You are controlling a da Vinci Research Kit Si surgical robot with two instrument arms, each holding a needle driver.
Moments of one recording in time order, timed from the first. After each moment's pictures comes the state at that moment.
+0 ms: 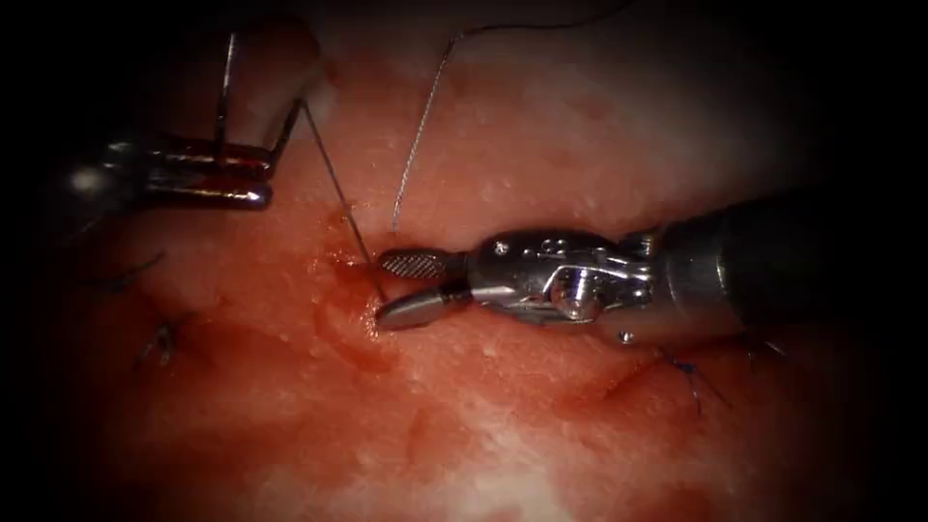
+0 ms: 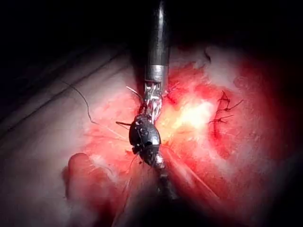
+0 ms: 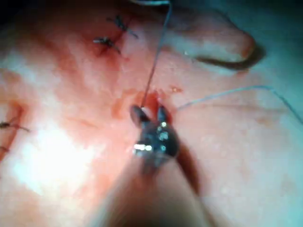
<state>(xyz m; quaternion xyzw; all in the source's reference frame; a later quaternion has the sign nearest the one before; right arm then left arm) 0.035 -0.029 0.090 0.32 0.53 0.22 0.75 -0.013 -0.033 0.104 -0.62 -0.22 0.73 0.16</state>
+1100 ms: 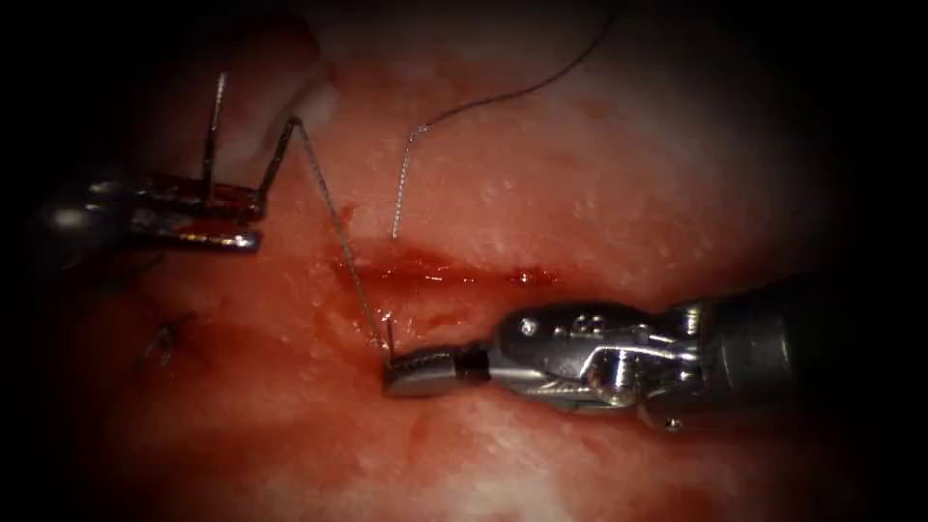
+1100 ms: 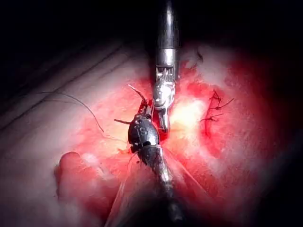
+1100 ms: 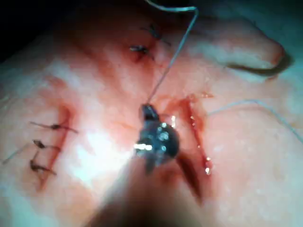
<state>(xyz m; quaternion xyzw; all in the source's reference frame) 0.033 -0.035 0.081 0.37 0.53 0.18 0.74 -0.013 -0.035 0.104 -0.63 -0.23 0.73 0.13</state>
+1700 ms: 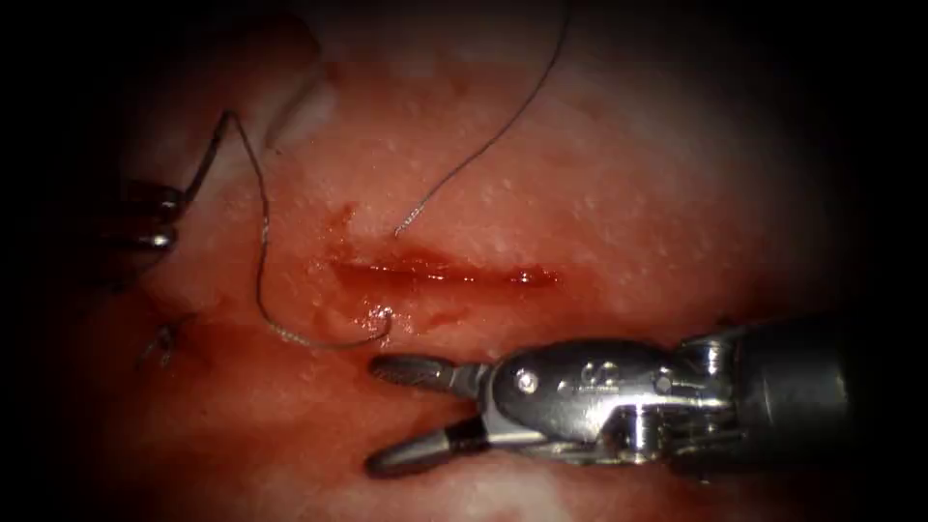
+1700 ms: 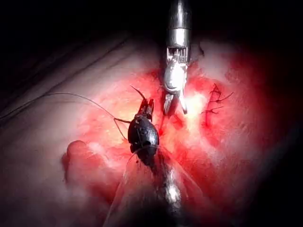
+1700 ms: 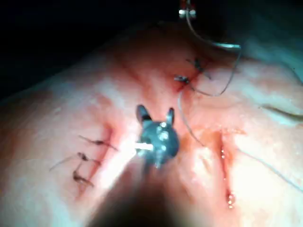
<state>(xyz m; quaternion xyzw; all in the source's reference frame) 0.033 -0.033 0.076 0.25 0.56 0.16 0.78 -0.008 -0.034 0.101 -0.62 -0.23 0.74 0.14</state>
